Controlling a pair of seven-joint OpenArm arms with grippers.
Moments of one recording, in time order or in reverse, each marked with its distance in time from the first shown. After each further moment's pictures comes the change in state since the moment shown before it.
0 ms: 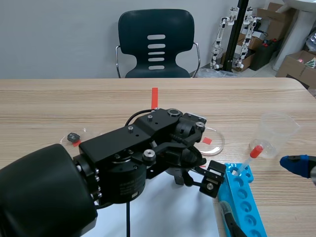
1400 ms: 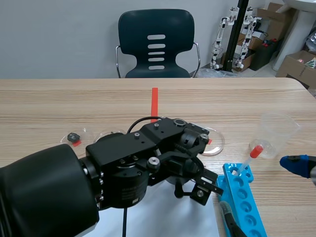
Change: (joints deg) left arm -1.3 0.0 4.6 -4.1 -3.1 -0.1 -0.5; right arm 0.0 0.0 0.0 0.0 0.0 0.0 0.0
